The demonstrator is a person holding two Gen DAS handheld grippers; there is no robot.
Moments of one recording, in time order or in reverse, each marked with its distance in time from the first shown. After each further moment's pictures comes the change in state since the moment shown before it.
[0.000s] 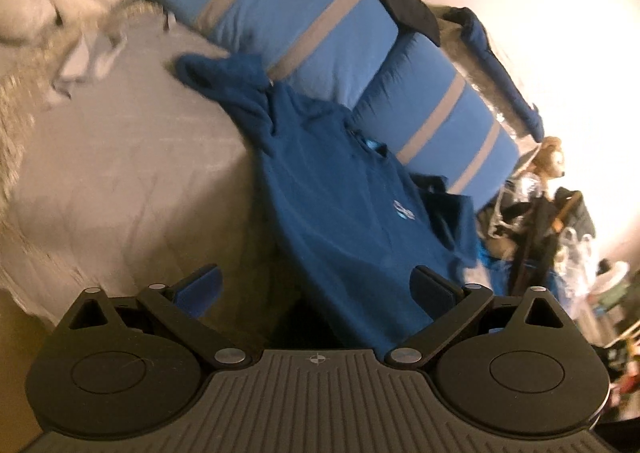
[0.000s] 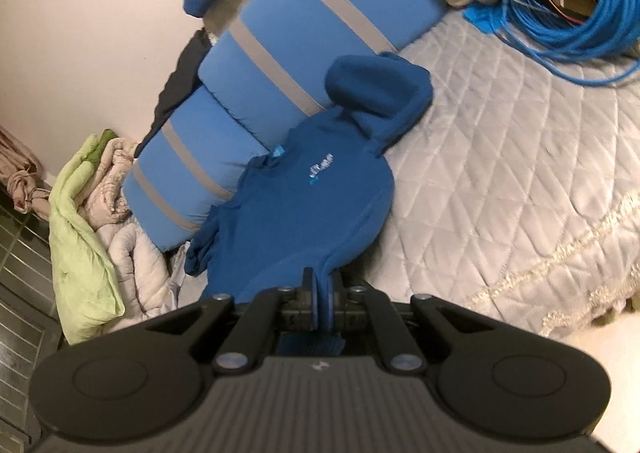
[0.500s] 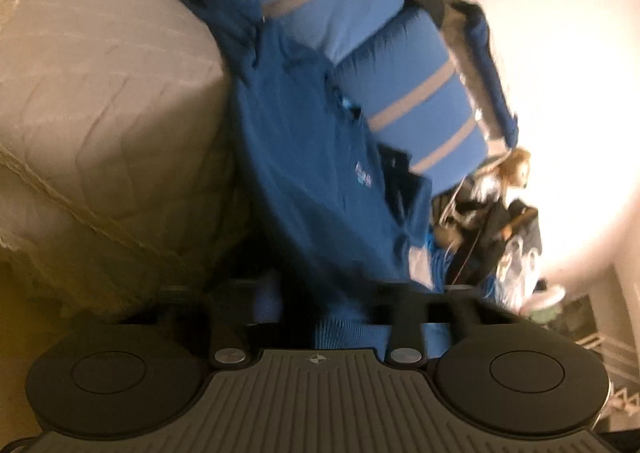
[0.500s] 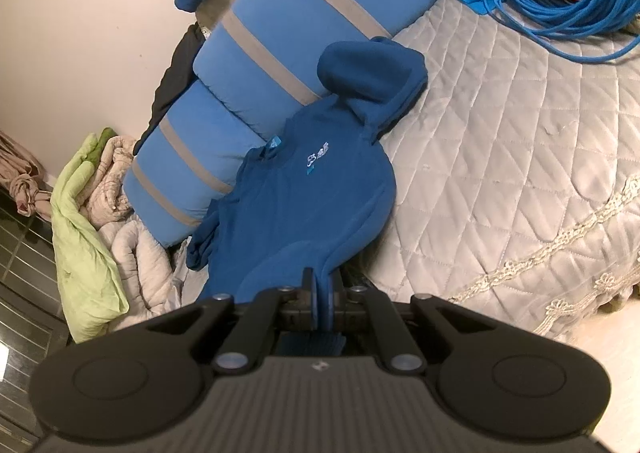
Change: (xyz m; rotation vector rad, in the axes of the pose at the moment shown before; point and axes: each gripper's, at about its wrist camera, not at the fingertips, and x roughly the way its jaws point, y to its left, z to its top) left arm 0.016 0.010 -0.013 -0.170 0.141 -0.146; right arm 0.009 -0.010 -0.001 0.019 0.024 0.017
